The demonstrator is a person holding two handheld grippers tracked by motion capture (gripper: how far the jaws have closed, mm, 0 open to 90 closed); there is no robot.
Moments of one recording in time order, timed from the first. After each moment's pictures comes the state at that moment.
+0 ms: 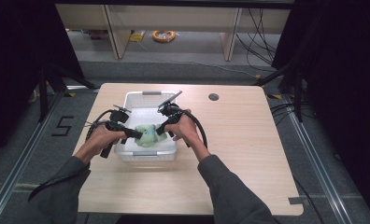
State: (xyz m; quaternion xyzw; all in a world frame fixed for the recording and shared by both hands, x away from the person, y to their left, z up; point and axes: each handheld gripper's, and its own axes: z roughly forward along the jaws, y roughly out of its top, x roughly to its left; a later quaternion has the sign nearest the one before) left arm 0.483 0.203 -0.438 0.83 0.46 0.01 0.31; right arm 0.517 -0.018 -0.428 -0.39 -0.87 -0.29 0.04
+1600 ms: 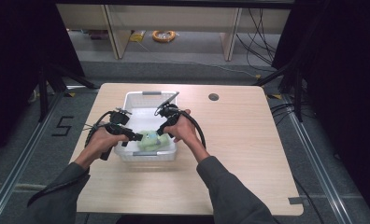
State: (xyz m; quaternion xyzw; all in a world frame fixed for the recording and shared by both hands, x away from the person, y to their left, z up) left arm 0.468 0.196 -0.429 0.82 0.48 0.08 0.30; right arm 0.517 -0.017 -0.429 -0.38 -0.89 -0.26 -0.02
